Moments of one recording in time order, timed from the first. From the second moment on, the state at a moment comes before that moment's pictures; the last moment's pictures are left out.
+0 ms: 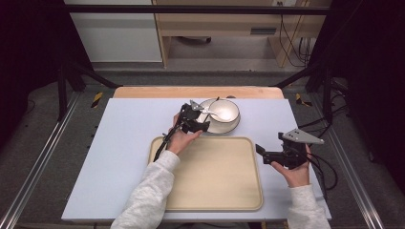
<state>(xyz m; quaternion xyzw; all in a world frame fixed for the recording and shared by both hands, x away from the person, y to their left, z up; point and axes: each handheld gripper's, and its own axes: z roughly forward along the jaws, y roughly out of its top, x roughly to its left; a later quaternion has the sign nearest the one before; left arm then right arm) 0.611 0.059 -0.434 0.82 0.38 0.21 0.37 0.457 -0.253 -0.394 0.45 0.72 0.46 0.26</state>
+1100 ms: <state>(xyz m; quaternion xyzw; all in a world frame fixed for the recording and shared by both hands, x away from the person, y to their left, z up) 0.628 0.050 -0.453 0.82 0.41 0.21 0.34 0.458 -0.252 -0.396 0.44 0.72 0.46 0.25</state>
